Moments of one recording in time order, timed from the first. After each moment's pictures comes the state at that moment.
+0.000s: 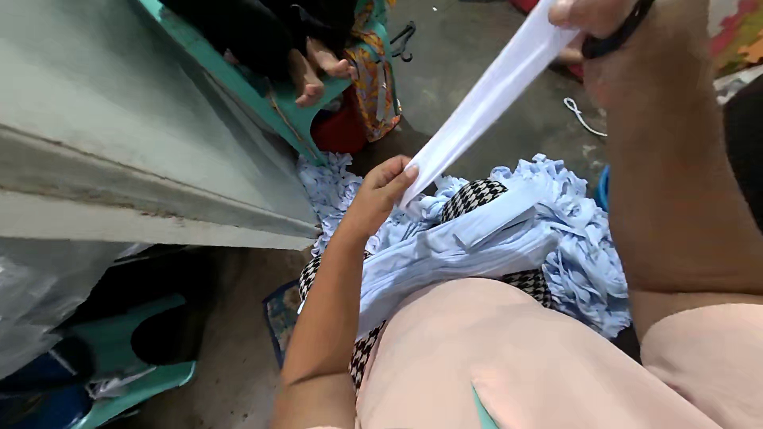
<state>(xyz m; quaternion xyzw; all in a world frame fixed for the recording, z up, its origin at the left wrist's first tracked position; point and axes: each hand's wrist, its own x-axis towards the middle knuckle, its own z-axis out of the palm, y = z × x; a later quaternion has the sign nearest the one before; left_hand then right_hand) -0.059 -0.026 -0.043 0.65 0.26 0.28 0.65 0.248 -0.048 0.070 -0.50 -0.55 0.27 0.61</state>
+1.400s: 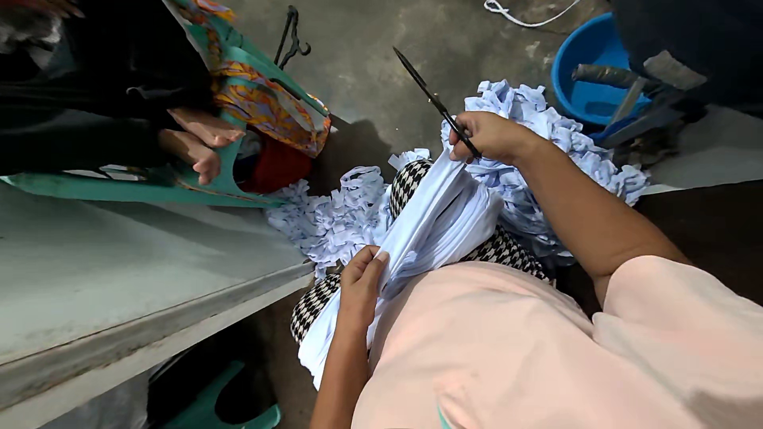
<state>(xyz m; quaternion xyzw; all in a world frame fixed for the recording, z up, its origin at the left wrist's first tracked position) -0.027 -0.126 -0.083 0.58 0.44 0.16 0.66 0.324 -0.151 -0.111 -0.68 -0.36 0.52 0.38</state>
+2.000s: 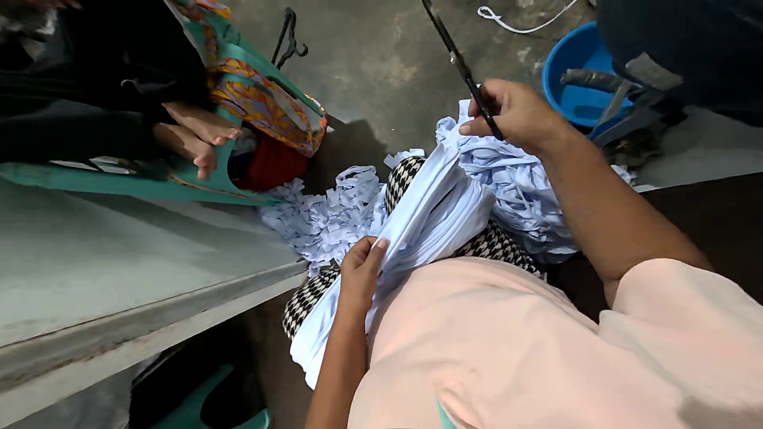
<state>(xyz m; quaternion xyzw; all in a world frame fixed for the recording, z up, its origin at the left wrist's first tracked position) -0.027 -0.128 -0.103 0.60 0.46 0.16 0.64 0.339 -0.184 -0.083 -0.71 -0.41 0.36 0.44</state>
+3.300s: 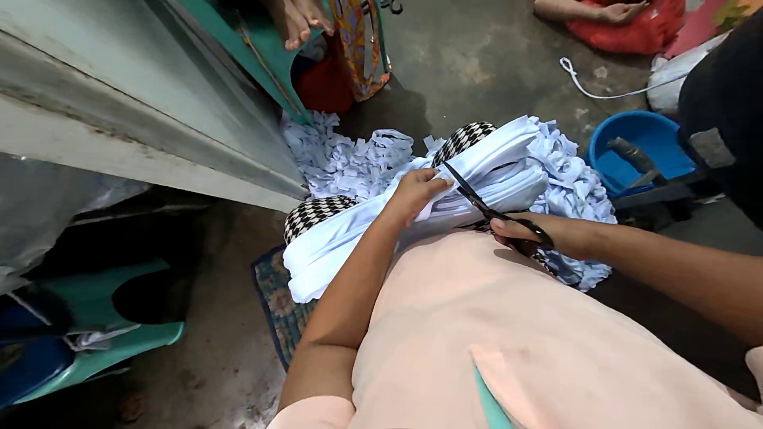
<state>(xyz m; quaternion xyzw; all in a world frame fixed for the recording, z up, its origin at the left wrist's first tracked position) -0.025 -0.130 -0.119 0.55 0.39 0.16 0.72 0.182 -0.268 -0.048 -0.61 -0.40 0.68 0.10</state>
